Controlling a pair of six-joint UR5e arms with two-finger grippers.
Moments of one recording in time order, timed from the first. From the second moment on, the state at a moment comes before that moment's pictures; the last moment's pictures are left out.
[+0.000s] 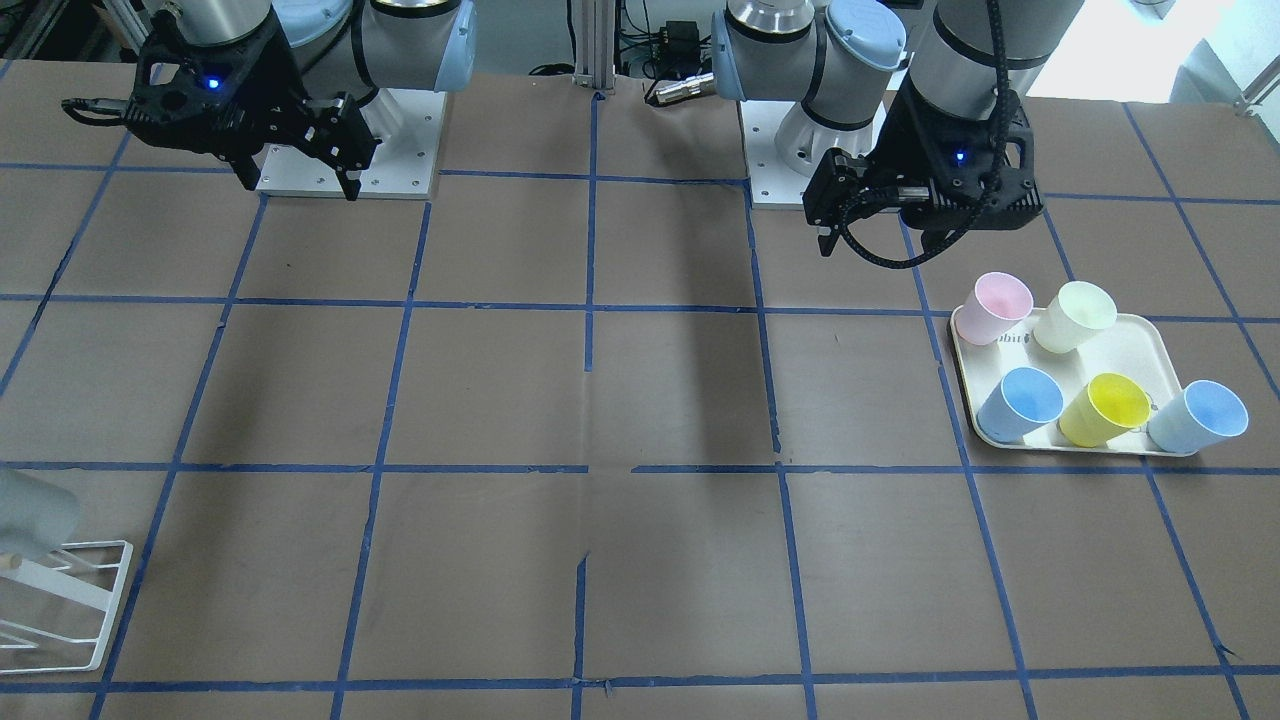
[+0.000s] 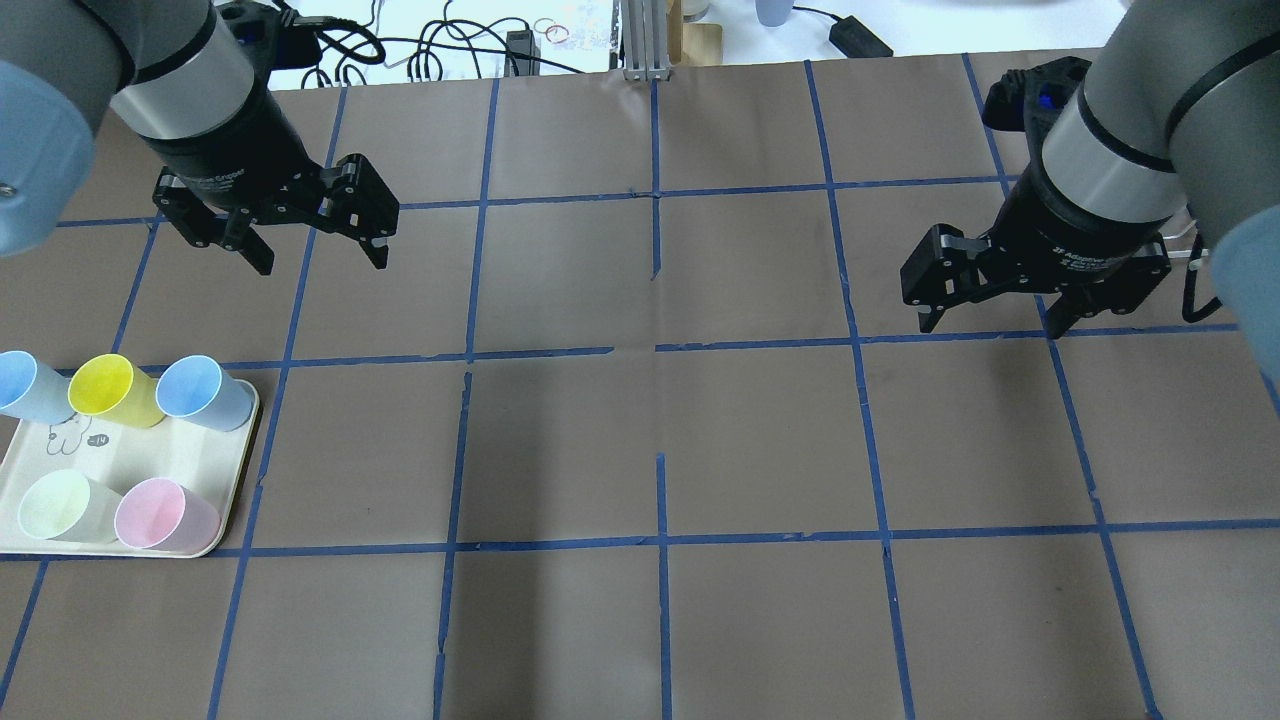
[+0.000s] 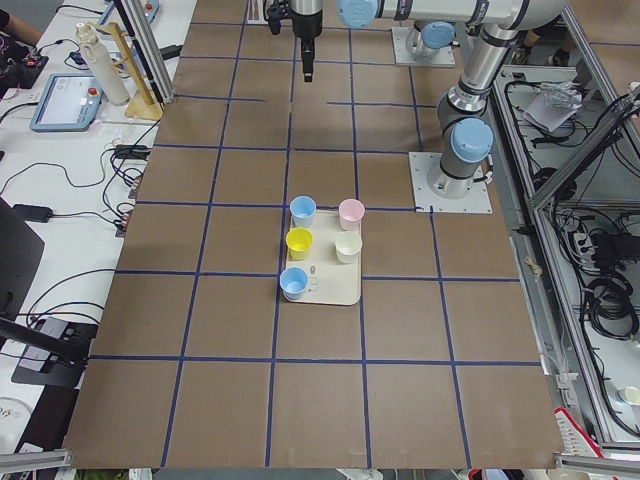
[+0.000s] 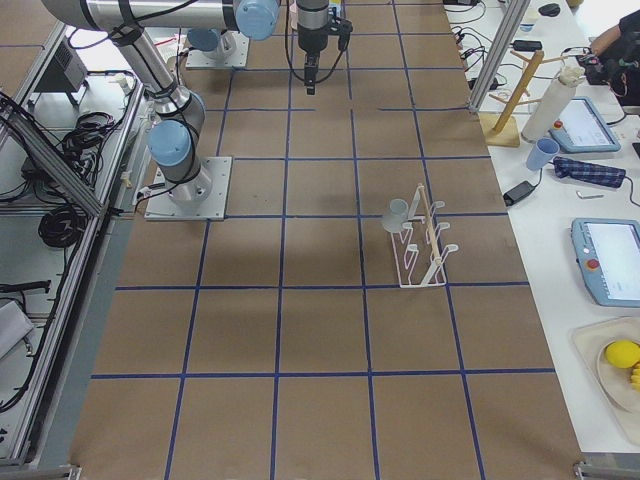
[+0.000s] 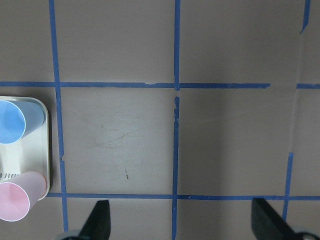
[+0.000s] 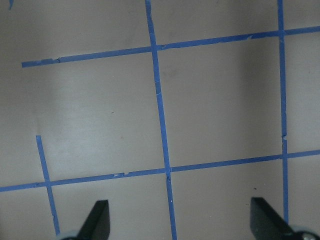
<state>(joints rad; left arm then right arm) -1.56 -1.55 -1.57 -1.61 1.59 -0.01 1.54 -1.77 1.77 -1.57 -1.57 0.07</state>
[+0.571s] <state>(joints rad) -1.56 -1.55 -1.57 -1.60 1.59 0.00 1.53 -1.77 1.77 -1.57 -1.57 0.08</state>
